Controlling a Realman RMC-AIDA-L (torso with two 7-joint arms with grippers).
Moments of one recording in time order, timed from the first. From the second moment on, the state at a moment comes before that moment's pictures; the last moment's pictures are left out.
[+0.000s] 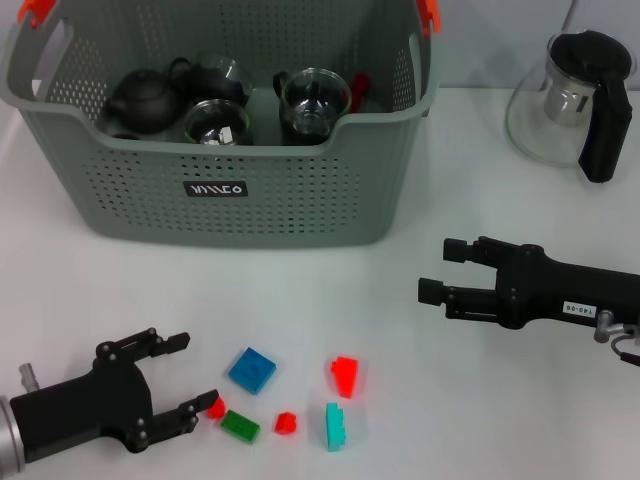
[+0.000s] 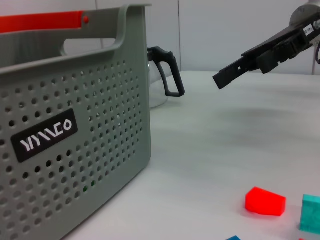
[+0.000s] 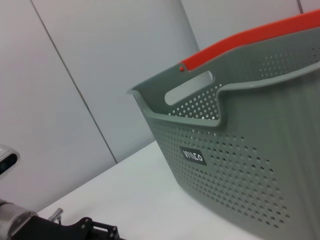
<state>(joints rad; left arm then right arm) -0.31 -2.18 0.17 0.58 2.38 1.61 -0.65 0.49 2.09 -0.81 -0.50 -1.83 -1.49 1.39</state>
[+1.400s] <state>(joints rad) -0.31 -2.18 0.17 0.51 2.43 1.54 -0.59 0.49 2.08 -0.80 -0.50 -1.84 -1.49 1.41</state>
